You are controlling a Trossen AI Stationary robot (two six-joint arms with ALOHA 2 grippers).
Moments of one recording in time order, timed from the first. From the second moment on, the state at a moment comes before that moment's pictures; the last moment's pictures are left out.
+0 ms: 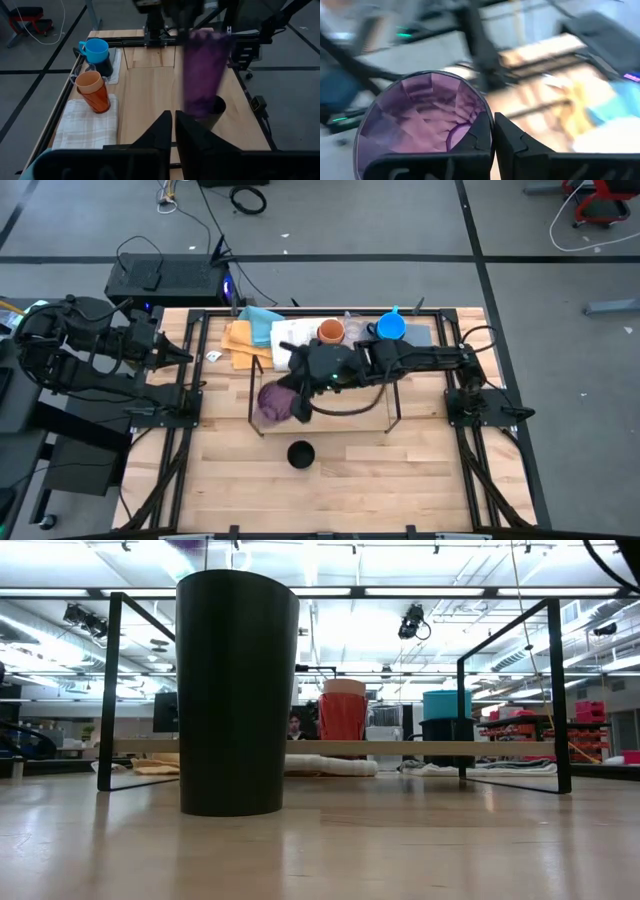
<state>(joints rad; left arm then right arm) -0.02 0.80 1.64 -1.30 -0.01 0.01 0.16 2.01 2.36 -0.90 0.27 0.37</state>
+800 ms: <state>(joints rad) -0.02 0.80 1.64 -1.30 -0.01 0.01 -0.10 2.14 2.36 -1.04 0.20 0.45</state>
